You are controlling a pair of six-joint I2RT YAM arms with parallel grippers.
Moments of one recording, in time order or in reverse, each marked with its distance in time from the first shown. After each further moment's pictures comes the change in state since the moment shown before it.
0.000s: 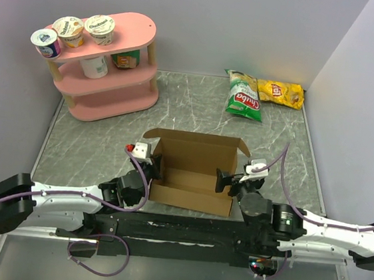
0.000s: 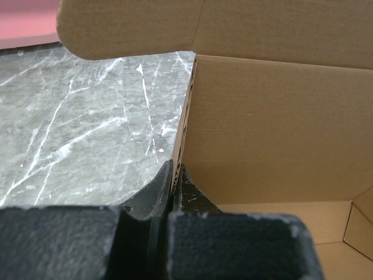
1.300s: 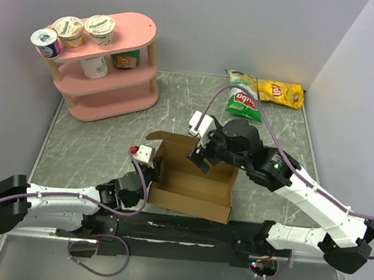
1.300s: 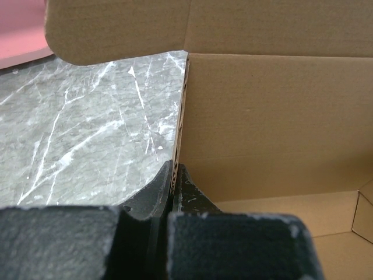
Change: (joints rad) left arm -0.022 -0.042 -0.010 -0.013 0.044 0.117; right arm -0.439 0.537 0.766 -0.325 -1.160 -0.691
